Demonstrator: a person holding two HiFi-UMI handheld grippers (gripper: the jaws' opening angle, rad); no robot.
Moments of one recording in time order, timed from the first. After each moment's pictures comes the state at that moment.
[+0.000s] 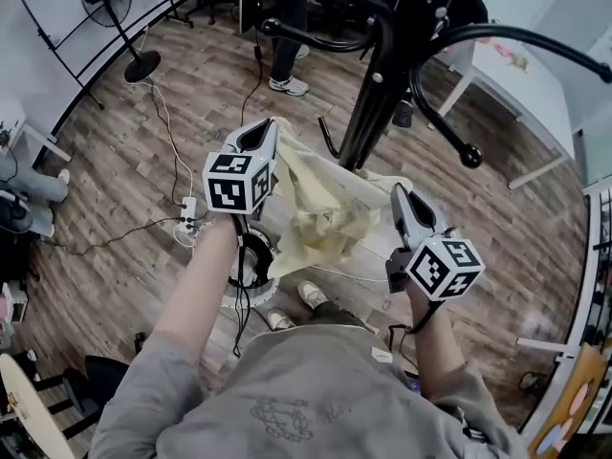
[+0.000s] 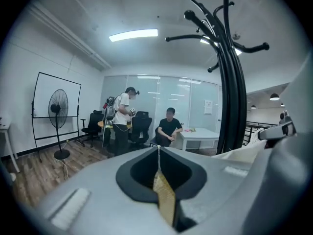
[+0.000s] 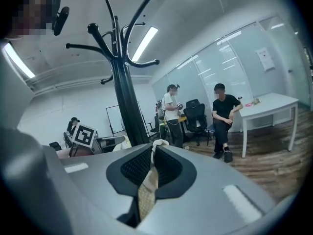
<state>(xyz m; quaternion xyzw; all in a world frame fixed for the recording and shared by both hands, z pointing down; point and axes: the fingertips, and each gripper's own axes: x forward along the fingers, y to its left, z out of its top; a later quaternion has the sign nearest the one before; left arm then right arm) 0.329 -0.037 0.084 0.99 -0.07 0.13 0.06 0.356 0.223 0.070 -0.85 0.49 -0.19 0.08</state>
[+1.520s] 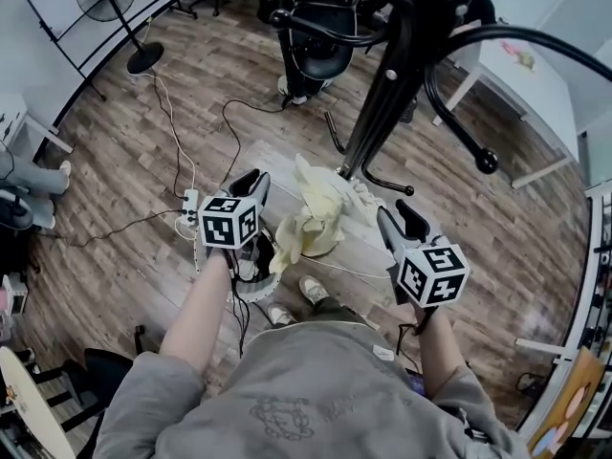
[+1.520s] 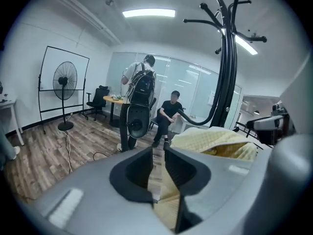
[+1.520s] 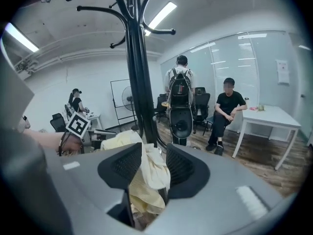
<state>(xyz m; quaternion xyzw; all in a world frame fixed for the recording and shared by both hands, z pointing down) 0.256 -0.028 0.200 0.96 -0.07 0.23 0.14 0.335 0.221 0.129 -0.82 0.50 -0.25 -0.07</state>
